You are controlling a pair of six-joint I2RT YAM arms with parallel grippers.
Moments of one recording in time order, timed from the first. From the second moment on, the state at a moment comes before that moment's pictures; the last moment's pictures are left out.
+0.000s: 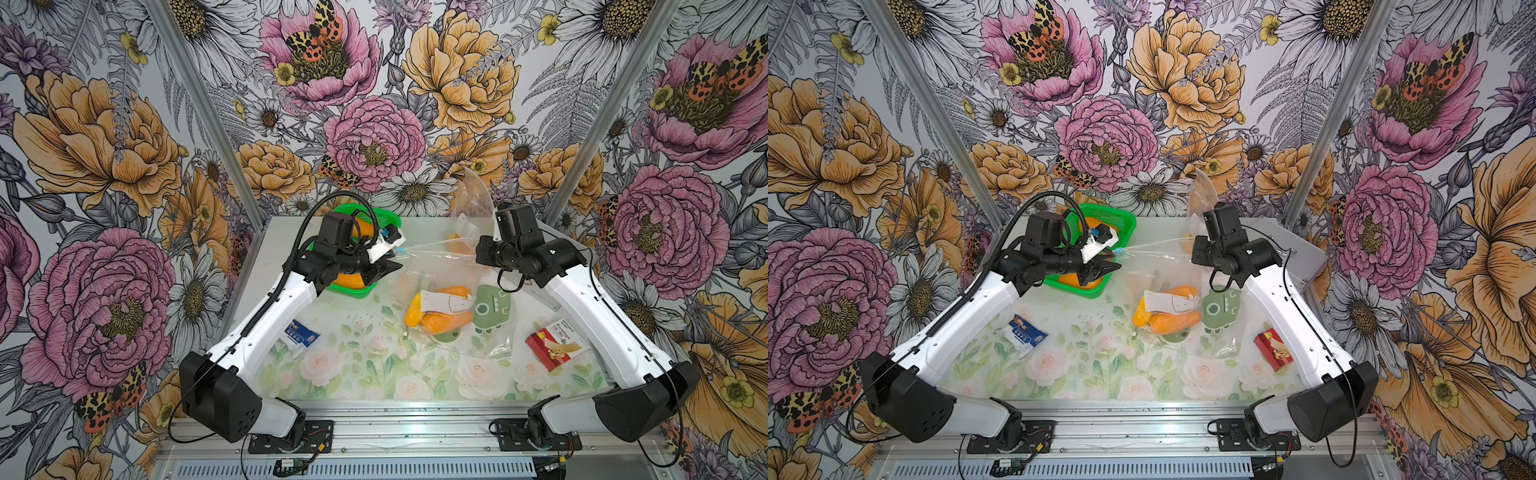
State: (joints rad) left arm -0.43 1.42 1.38 -0.63 0.57 0.53; right arm 0.37 1.40 1.54 -0.93 0.14 0.45
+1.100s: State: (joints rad) left arm -0.28 1.73 1.20 0.52 1.10 -0.25; right arm 0.36 1.34 1.50 -0.90 0.08 0.35
